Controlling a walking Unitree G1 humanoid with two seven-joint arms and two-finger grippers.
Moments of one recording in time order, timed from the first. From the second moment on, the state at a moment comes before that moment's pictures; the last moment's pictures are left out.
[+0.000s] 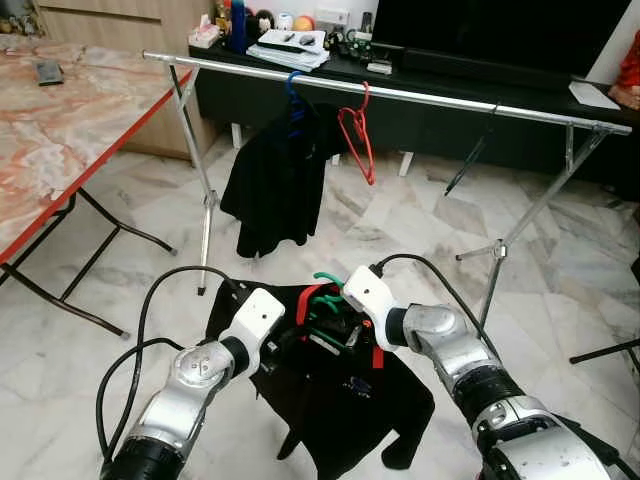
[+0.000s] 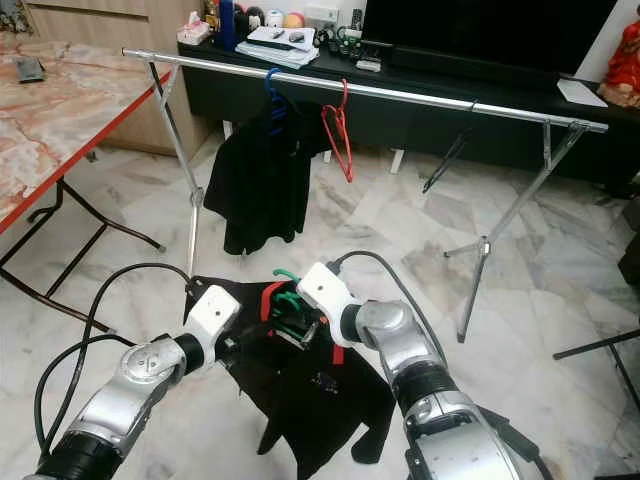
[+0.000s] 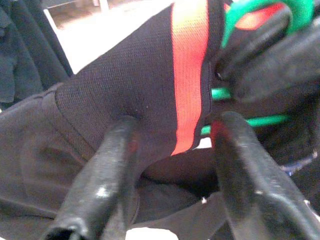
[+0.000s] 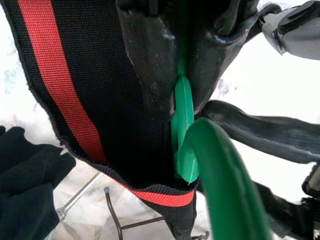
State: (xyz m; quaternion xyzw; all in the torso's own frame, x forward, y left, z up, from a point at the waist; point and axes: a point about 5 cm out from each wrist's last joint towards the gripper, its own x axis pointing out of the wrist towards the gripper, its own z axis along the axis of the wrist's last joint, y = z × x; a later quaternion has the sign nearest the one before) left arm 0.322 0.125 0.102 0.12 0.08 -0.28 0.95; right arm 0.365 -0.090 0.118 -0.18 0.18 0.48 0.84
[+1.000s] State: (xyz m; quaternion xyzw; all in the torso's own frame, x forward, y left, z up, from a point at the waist) left arm 0.326 0.104 0.120 0.12 0.12 -0.18 0.97; right arm 0.383 -0.076 0.143 -0.17 0.15 0.41 0.88
